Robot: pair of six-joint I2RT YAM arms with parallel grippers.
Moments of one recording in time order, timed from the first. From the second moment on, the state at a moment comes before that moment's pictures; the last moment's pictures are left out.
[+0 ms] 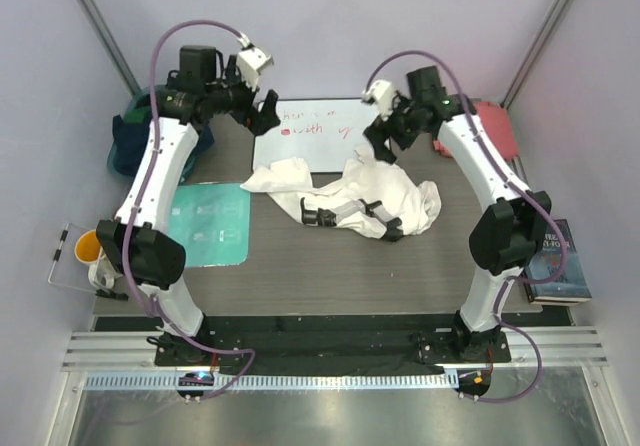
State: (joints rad) left arm -0.20 1.74 1.99 -0.75 0.57 0.40; right arm 0.24 1.85 1.85 -0.85 -0.33 -0.59
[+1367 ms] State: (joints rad) left arm -0.23 2.10 1.68 -0.94 0.29 0.99; right arm 0.14 2.13 1.80 -0.95 -0.35 -0.76
